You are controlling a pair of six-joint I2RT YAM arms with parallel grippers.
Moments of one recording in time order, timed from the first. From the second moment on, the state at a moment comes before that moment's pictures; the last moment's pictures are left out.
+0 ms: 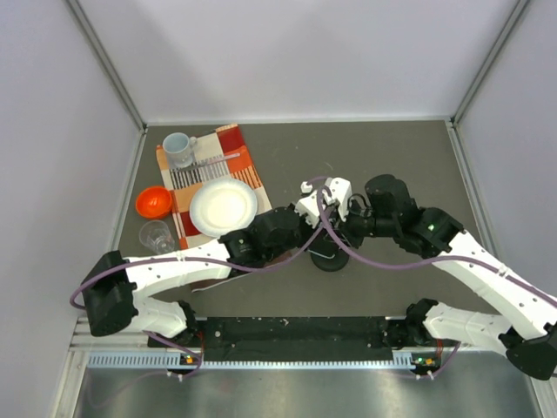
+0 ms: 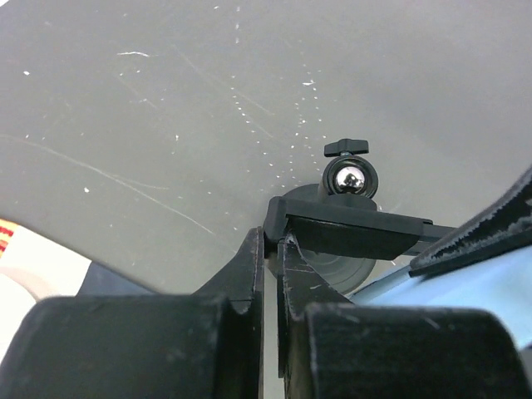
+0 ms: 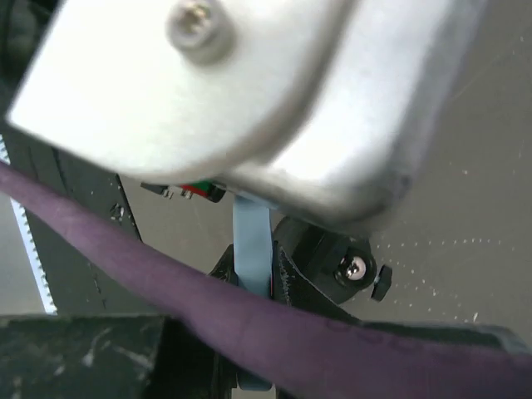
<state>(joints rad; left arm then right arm) -1.08 1.33 0.92 0.05 -0.26 -0.06 0.75 1.01 1.07 -0.70 -0.37 -0.25</state>
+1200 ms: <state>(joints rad) -1.13 1.38 1.02 -0.11 -0.50 -0.27 0.99 1.24 1.36 -1.03 0.41 0.60</state>
